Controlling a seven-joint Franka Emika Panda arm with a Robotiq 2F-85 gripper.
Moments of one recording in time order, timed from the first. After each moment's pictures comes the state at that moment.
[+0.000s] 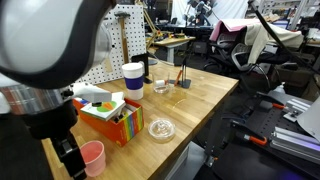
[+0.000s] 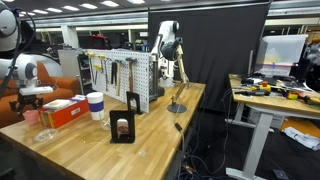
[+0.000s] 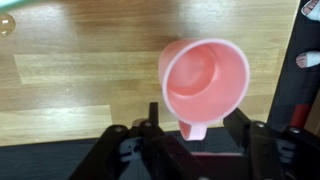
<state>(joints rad) 0.57 0.89 0.43 -1.54 -0.25 2.31 -0.66</state>
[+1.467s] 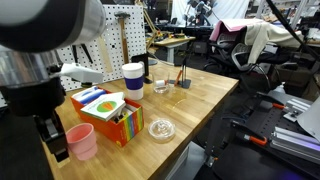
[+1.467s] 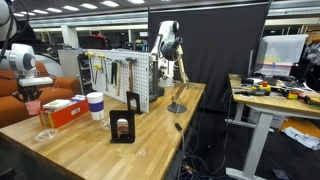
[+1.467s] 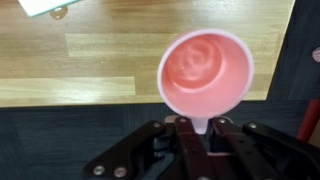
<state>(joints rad) 0.57 0.80 0.43 -1.56 -0.25 2.32 -0.66</state>
